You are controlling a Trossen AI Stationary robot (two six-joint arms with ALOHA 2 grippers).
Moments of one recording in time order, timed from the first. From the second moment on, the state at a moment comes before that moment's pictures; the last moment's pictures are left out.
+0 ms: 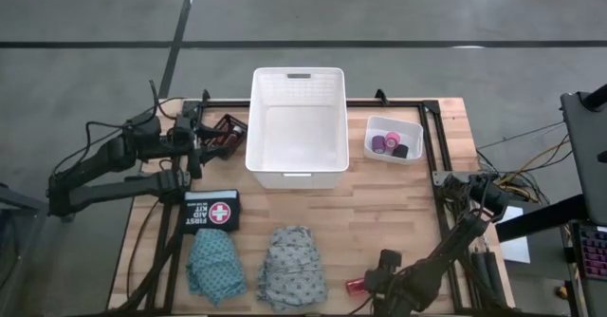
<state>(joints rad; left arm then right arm) 0.37 0.45 0.71 -0.48 0.13 -0.13 0.92 1.96 1.28 -0.71 0.26 1.18</state>
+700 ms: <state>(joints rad) 0.37 0.45 0.71 -0.48 0.13 -0.13 0.92 1.96 1.30 -0.64 0.31 1.18</state>
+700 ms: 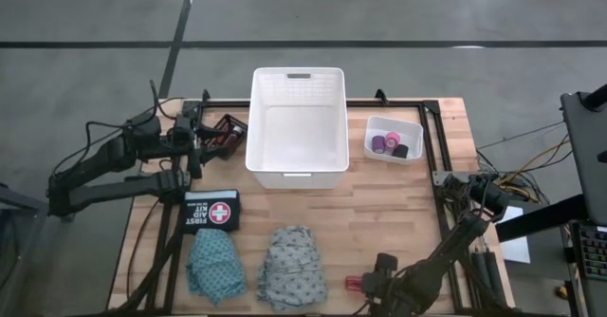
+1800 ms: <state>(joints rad) 0.37 0.45 0.71 -0.48 0.13 -0.13 0.93 1.96 1.23 -0.71 0.26 1.34</state>
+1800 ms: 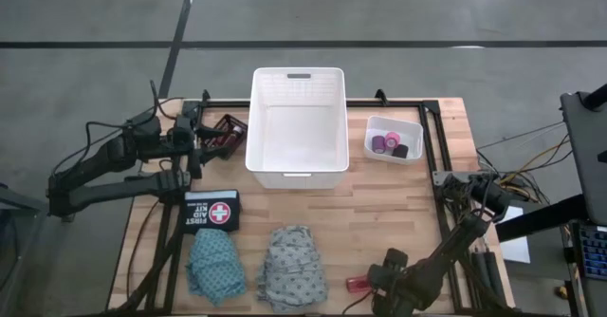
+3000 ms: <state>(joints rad) 0.37 0.45 0.71 -0.48 0.13 -0.13 0.94 1.96 1.23 -0.70 0.28 1.20</state>
